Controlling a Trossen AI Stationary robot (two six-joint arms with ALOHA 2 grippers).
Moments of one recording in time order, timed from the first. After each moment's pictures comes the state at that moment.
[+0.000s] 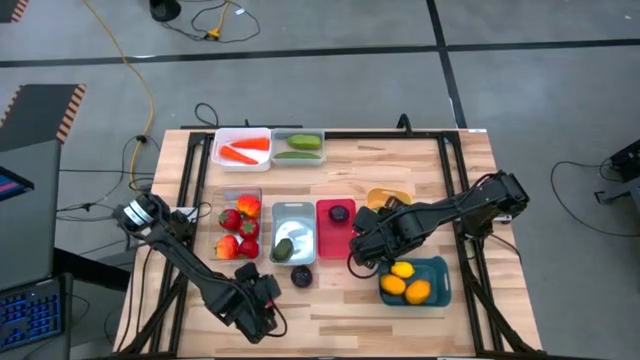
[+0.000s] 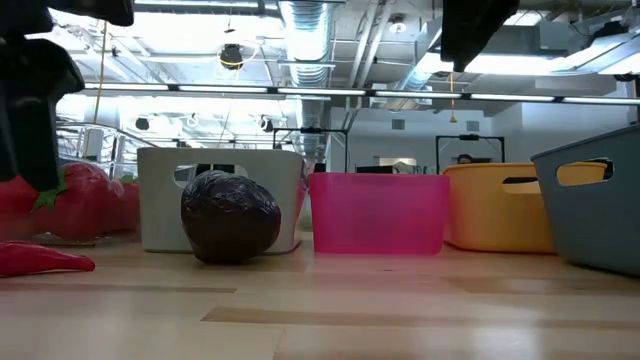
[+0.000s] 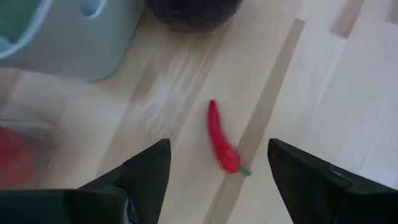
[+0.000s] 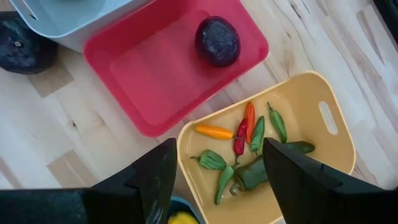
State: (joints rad) left arm -0.74 1.81 1.21 -0.79 -0.35 -1.16; right arm 0.35 1.72 1.66 -1.39 0.42 0.88
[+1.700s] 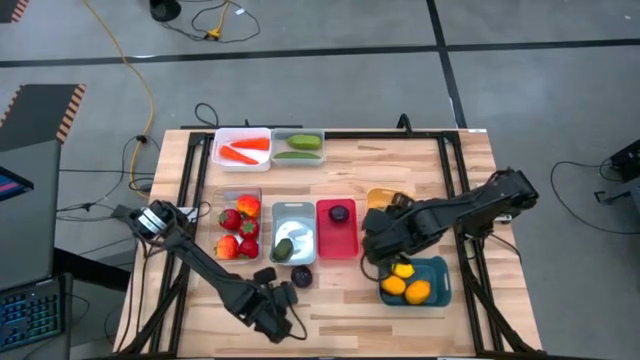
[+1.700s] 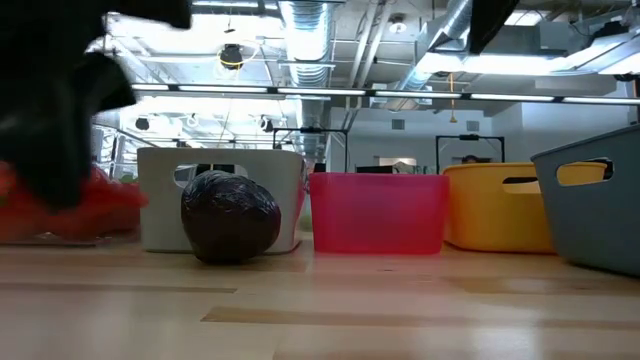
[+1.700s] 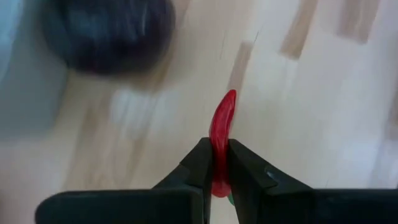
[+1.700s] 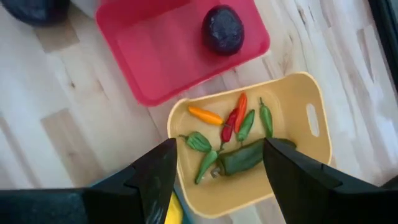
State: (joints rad) left arm -0.67 1.92 1.33 -0.71 -0.27 -0.99; right arm 0.38 1.66 1.66 -1.45 0.39 0.74
